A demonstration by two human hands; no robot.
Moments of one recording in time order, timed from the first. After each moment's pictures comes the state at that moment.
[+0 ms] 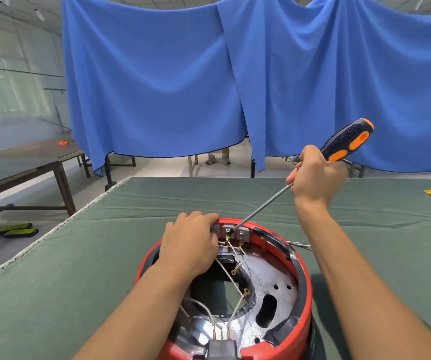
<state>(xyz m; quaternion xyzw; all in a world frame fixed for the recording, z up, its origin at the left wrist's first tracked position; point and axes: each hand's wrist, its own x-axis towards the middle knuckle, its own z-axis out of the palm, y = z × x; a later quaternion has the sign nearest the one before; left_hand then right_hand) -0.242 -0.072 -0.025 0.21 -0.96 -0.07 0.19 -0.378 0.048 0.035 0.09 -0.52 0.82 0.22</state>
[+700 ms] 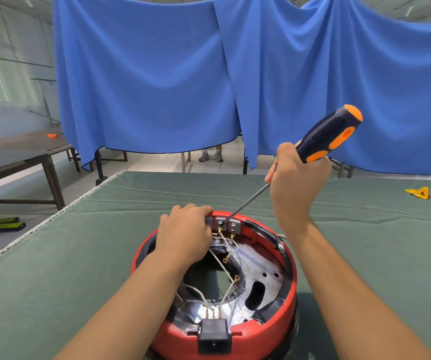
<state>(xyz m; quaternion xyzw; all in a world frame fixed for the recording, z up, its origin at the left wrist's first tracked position) -0.244 -0.068 -0.024 0.22 -0.95 -0.07 0.21 -0.326 0.050 0.041 0.23 -0.48 0.81 0.27</state>
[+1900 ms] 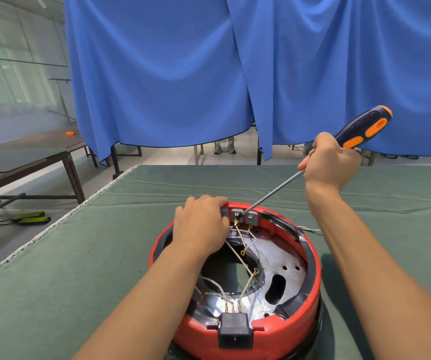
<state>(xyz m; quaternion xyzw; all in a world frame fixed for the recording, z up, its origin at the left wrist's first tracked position) -0.241 -0.065 -0.020 0.23 -0.95 -0.10 0.20 -0.379 0.053 0.033 0.07 -0.53 0.82 0.22</state>
